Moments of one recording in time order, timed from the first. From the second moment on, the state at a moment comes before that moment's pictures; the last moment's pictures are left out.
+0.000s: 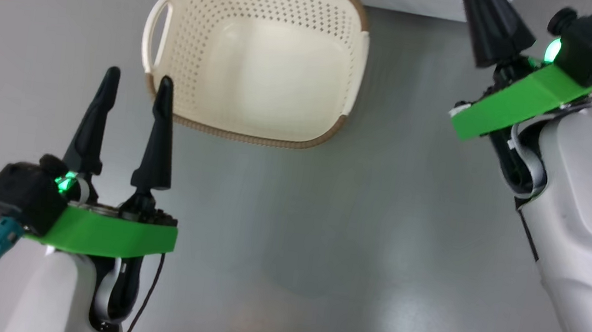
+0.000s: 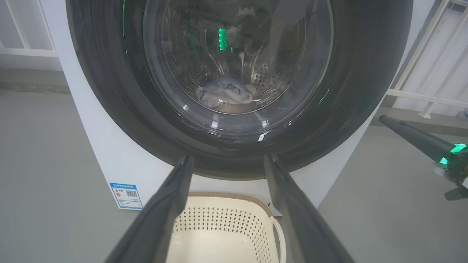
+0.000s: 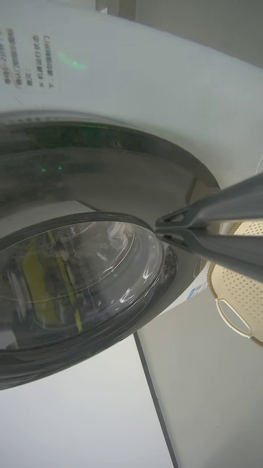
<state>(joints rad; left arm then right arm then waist) -0.36 0.02 -0.14 -0.04 -0.34 -0.09 -0.26 -0.92 -0.25 0.35 0.43 0.40 0.14 -0.26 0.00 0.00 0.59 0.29</state>
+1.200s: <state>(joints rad) -0.10 0.03 0.07 -0.03 -0.23 -0.12 -0.26 -0.43 -0.19 0.24 0.29 0.45 0.14 -0.26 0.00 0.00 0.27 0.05</state>
